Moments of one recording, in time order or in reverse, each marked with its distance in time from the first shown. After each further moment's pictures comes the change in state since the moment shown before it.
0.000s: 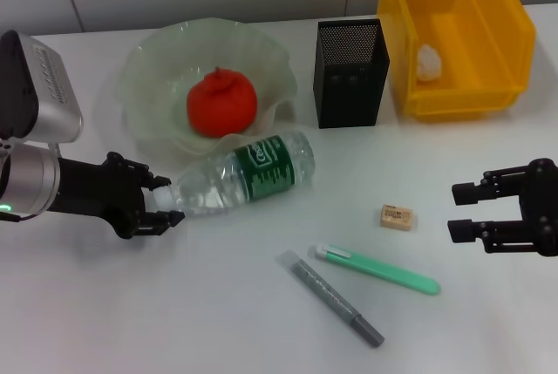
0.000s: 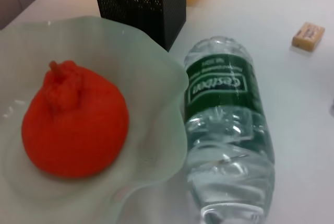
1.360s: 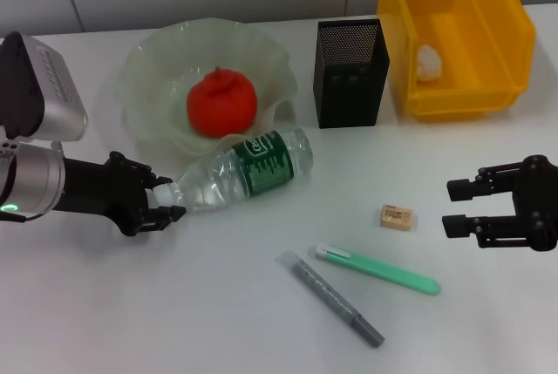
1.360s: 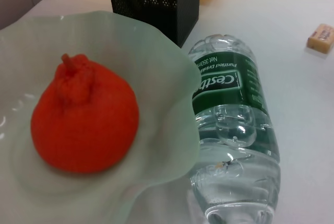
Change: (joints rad) left arm -0.012 0.002 0.001 -0.044 -0.015 -0.044 -0.004; right arm 0.014 0.003 0.000 0.013 -0.012 0.021 0.000
